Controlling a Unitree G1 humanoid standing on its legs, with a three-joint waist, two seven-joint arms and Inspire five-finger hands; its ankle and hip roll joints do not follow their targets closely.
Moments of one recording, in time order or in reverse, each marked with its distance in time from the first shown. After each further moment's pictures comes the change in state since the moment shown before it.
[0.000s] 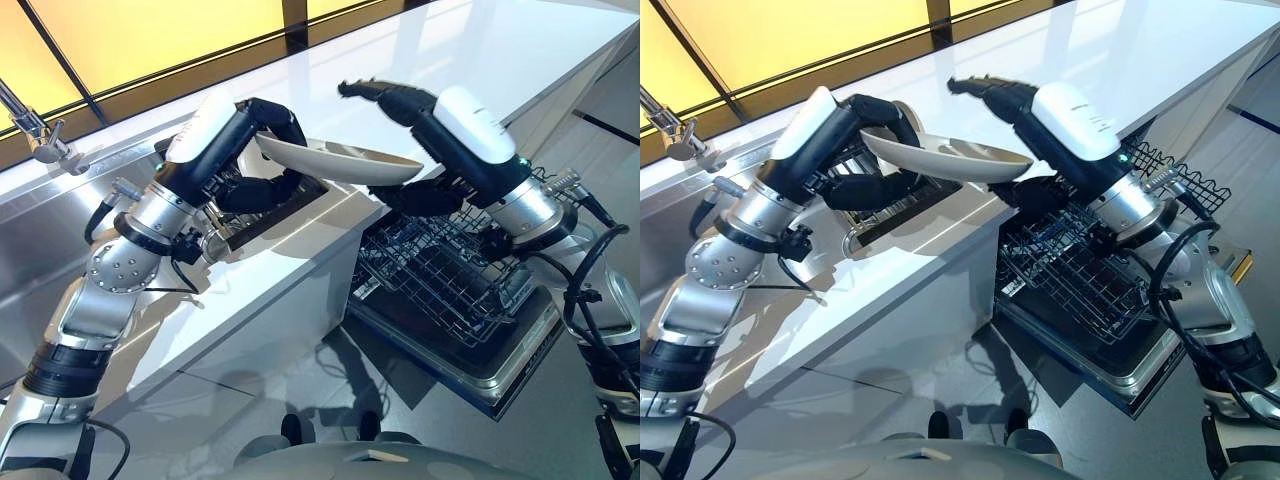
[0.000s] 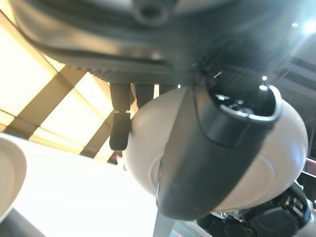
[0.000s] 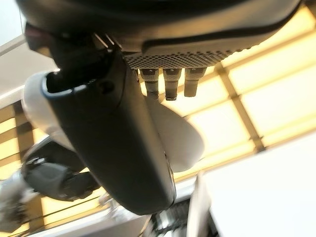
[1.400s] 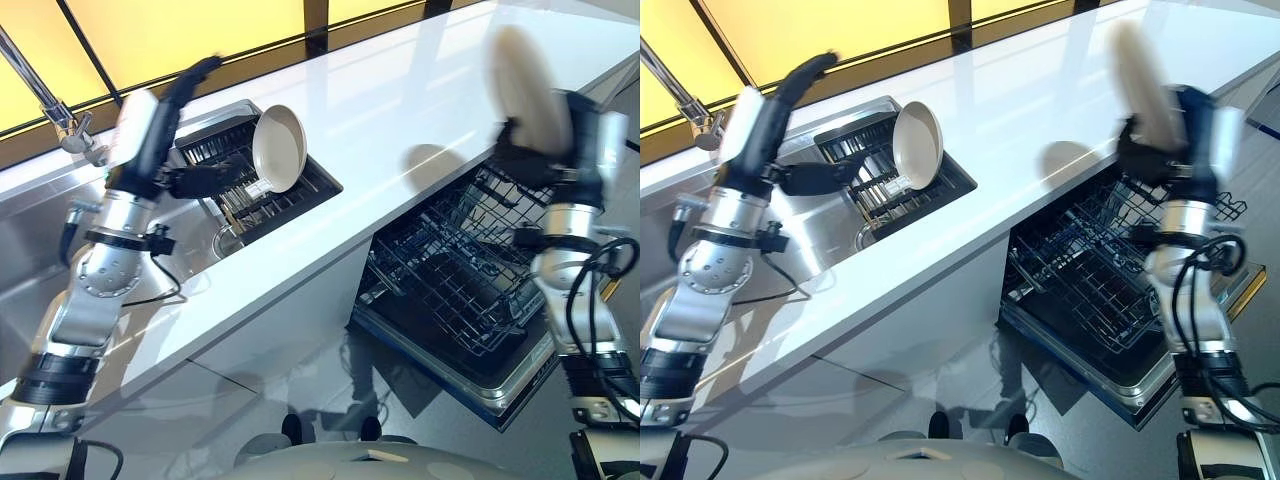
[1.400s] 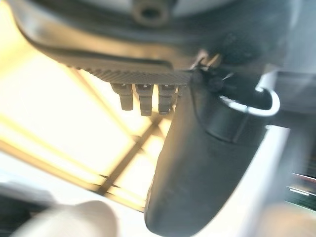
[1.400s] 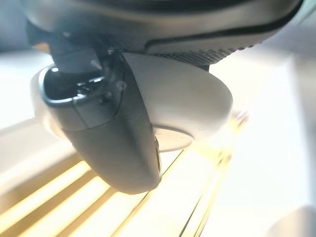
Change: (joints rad) left arm 0.116 0.007 0.166 0.244 0.052 0.102 0.309; right arm 0.116 0.156 -0.327 0.491 0.227 0.211 -0.760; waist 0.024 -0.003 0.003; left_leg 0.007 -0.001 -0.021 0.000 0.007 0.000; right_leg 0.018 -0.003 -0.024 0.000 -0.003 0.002
